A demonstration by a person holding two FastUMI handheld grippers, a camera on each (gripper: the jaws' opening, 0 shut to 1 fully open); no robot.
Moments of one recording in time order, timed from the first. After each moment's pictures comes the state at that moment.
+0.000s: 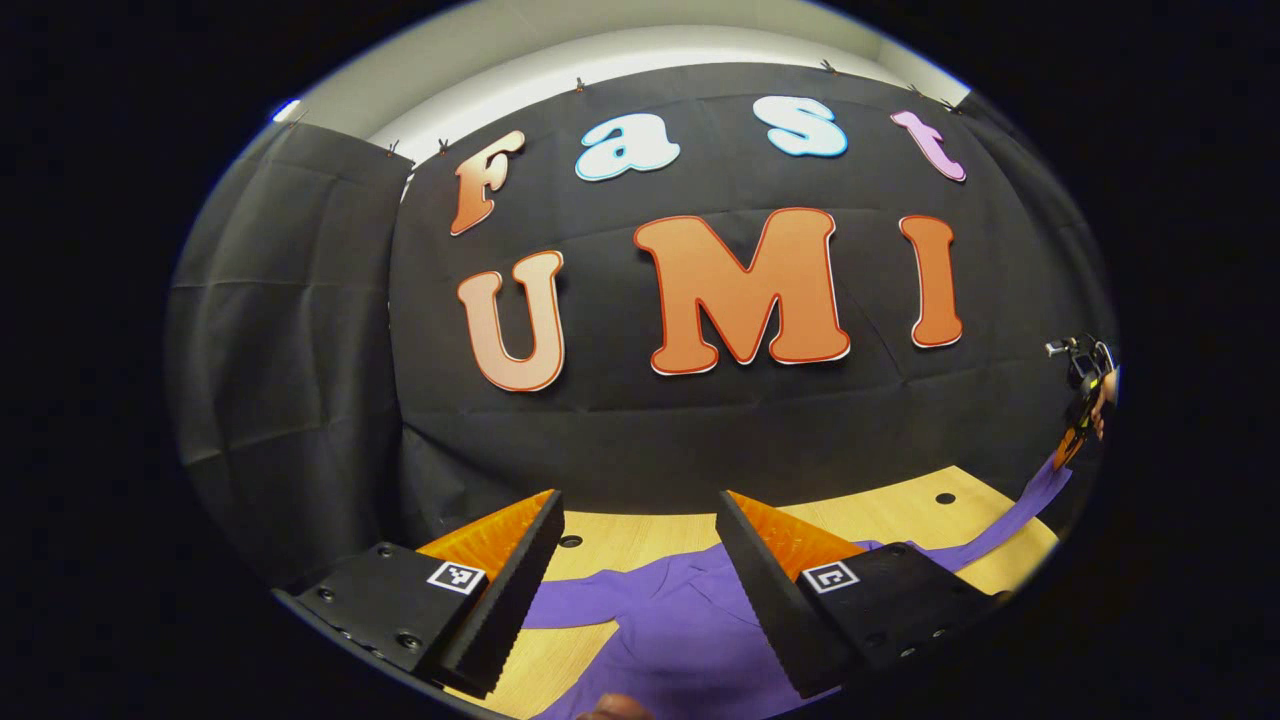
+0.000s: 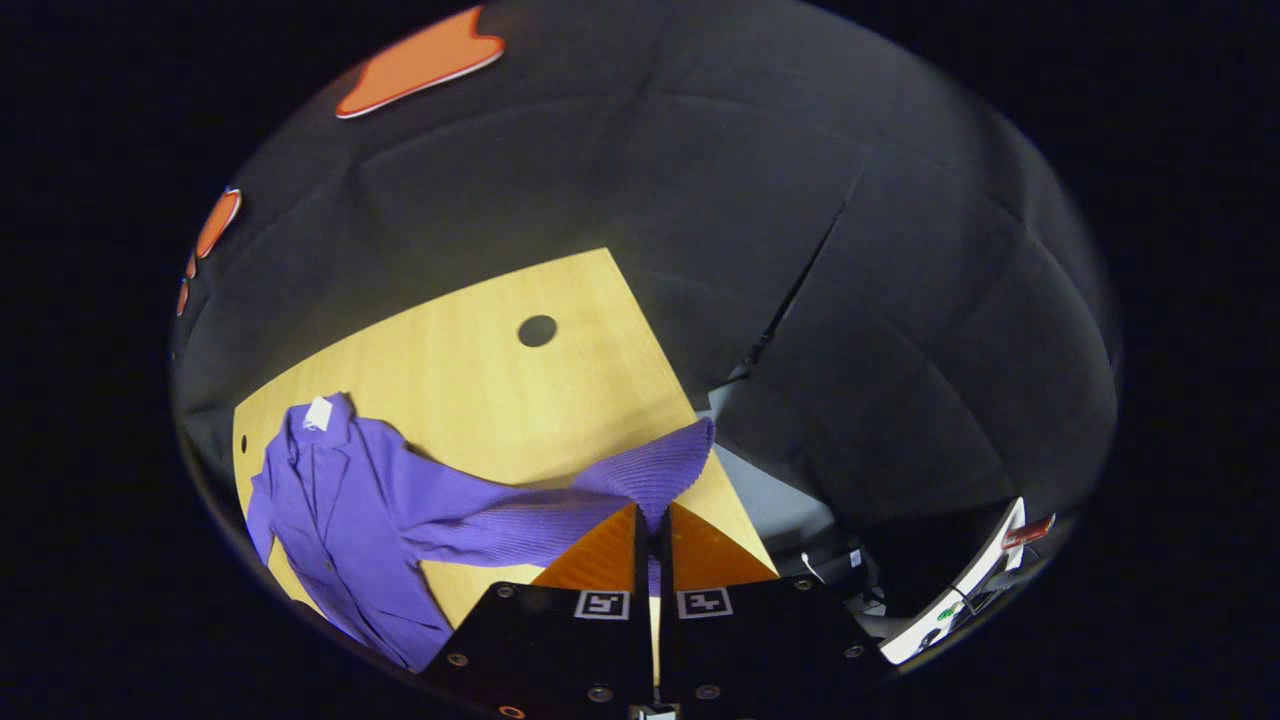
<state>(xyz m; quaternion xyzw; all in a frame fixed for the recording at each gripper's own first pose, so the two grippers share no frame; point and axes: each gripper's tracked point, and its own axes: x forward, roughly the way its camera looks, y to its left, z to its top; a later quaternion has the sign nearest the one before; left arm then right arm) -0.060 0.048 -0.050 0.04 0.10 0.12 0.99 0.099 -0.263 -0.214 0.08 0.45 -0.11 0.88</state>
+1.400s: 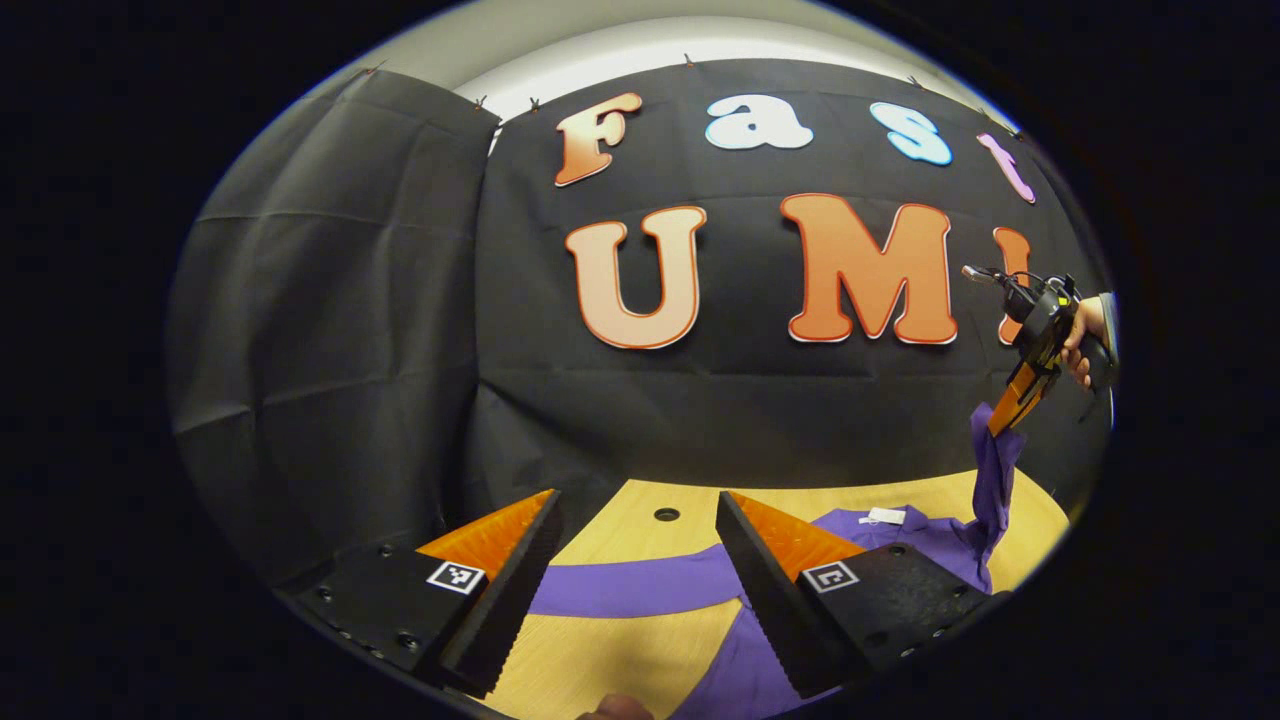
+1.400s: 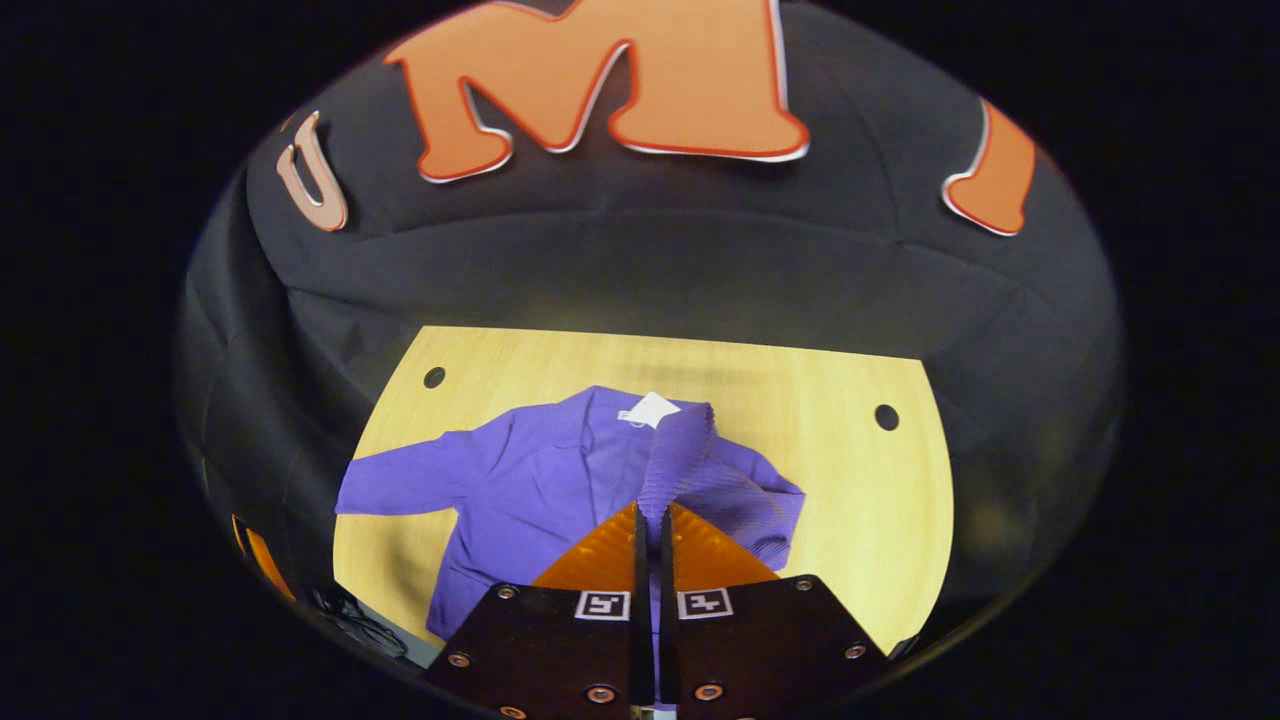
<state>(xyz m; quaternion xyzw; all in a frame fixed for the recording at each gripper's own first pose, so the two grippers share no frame) -0.117 0.259 -0.099 0.00 0.13 0.19 0.97 0.122 0.172 -0.098 -0.02 0.41 0.13 0.90</state>
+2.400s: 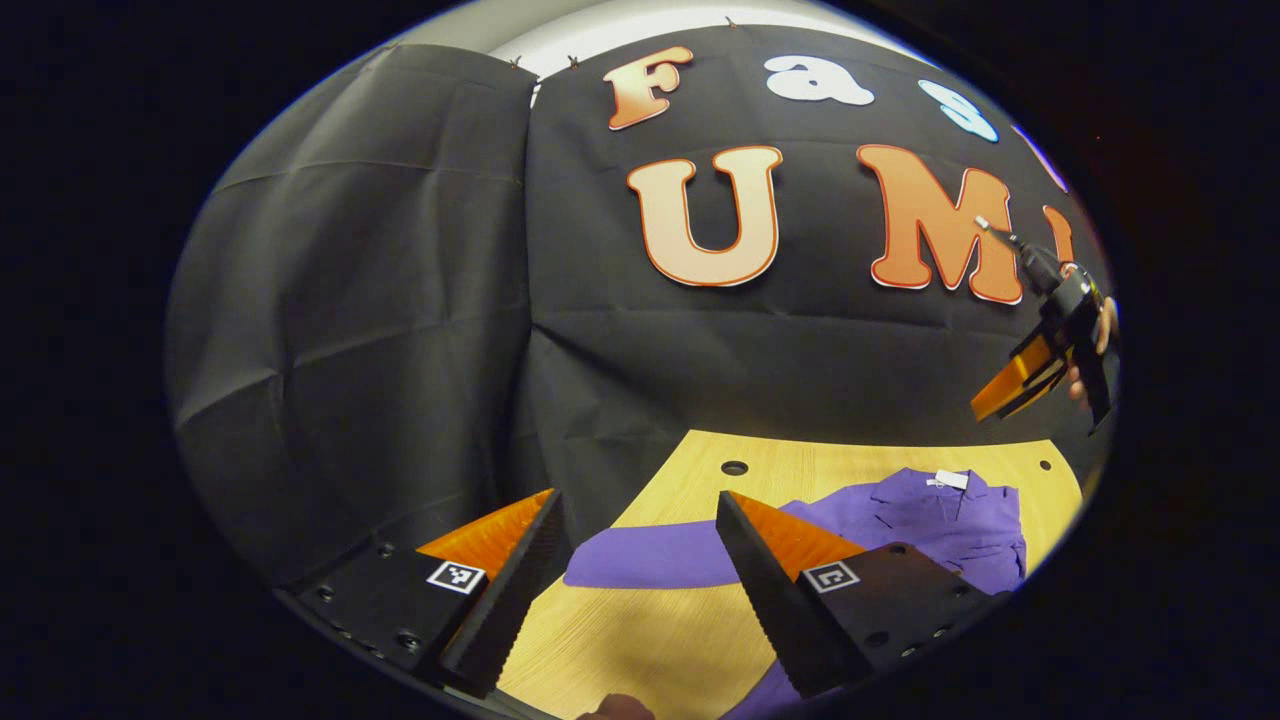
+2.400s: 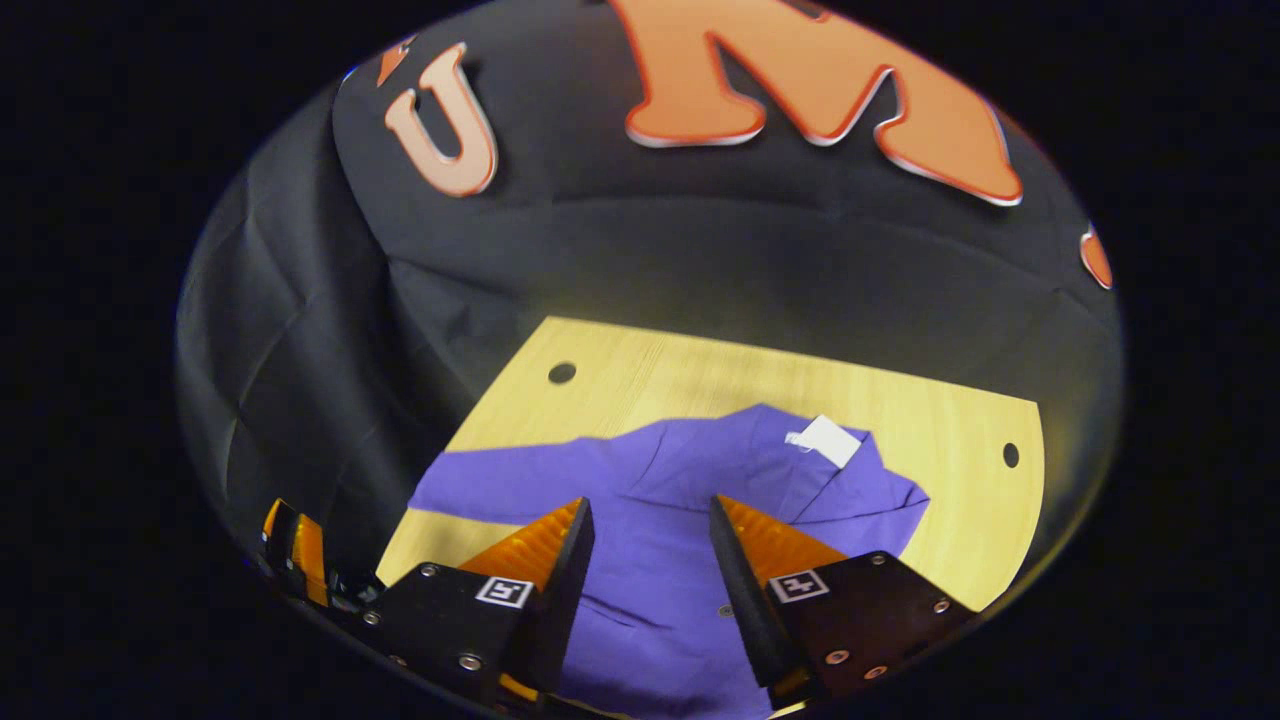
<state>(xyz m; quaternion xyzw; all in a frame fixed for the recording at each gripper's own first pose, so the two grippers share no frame) -0.120 0.336 -0.161 -0.01 0.21 0.23 0.95 0.099 0.291 -0.077 0.02 0.33 0.24 0.91</state>
